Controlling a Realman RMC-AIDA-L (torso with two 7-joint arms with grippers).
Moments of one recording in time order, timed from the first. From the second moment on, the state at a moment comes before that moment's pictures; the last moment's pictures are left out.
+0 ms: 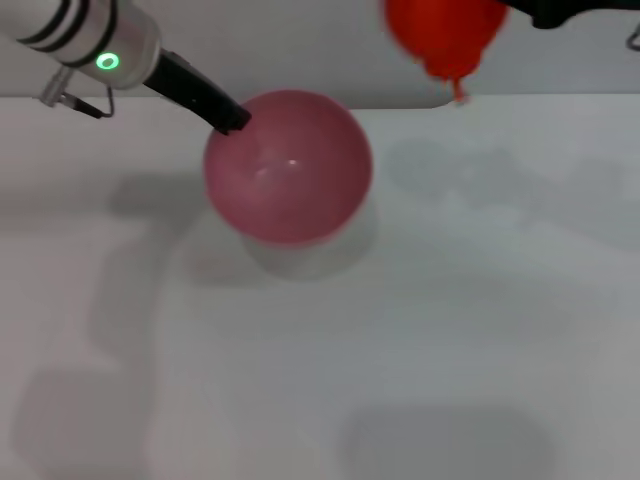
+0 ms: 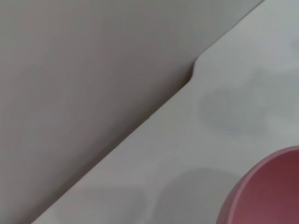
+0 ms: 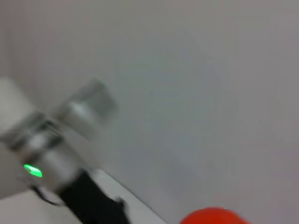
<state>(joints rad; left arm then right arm) -0.92 -2.04 1.07 1.00 2.61 1.32 -2.33 0.51 2.08 -0.99 -1.56 -1.92 -1.40 2.11</state>
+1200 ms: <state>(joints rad) -0.96 -2.06 1.16 1.03 2.58 1.32 -2.34 0.52 2.08 -1.23 -1.37 -1.87 -1.18 1.99</state>
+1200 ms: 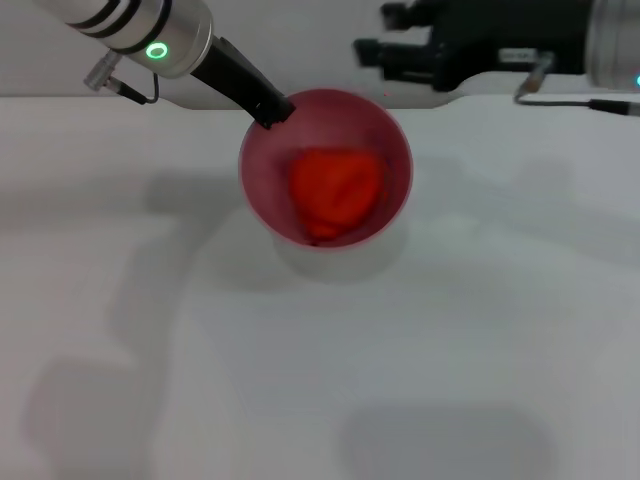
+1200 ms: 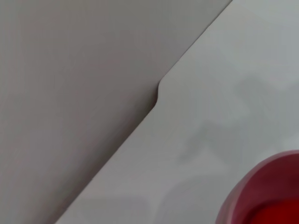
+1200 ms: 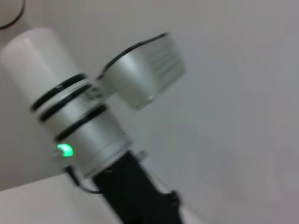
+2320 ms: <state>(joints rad) -0.62 -2.07 1.93 1.36 2.74 0.42 -2.42 0.26 2.08 -1.18 -0.59 -0.23 -1.47 0.58</state>
